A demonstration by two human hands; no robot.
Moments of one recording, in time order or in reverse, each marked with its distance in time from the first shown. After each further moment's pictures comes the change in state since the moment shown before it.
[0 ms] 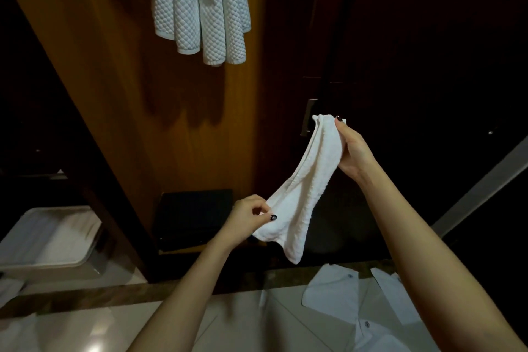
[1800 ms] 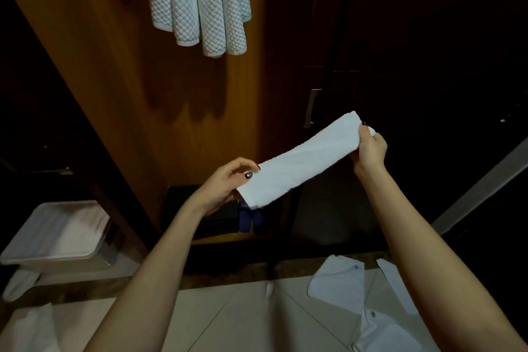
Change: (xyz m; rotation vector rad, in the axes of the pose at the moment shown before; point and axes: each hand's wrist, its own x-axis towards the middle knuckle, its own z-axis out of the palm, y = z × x) left_hand 0.020 0.021 -0.068 -0.389 -0.190 -0.124; right_hand 0.018 0.035 -0.028 0.001 0.559 -0.148
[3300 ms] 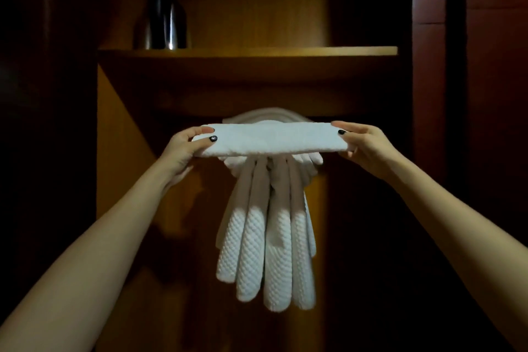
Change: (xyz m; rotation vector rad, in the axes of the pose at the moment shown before) left_hand 0.129 0.454 -0.288 0.144 0.599 0.751; right_hand 0.097 -0.354 0.361 -0.014 -0.792 -0.543
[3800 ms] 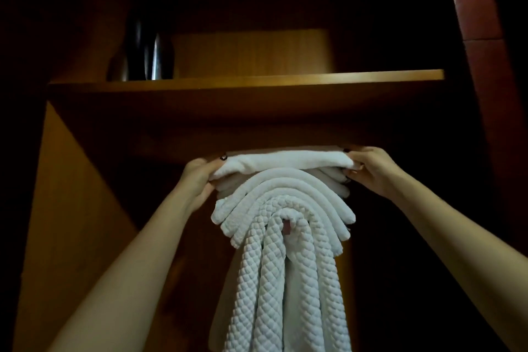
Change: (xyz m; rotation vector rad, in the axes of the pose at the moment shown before) left_hand 0.148 -0.043 0.023 -0.258 0.026 -0.021; right_hand 0.143 0.032 0.014 0.140 0.220 -0.014
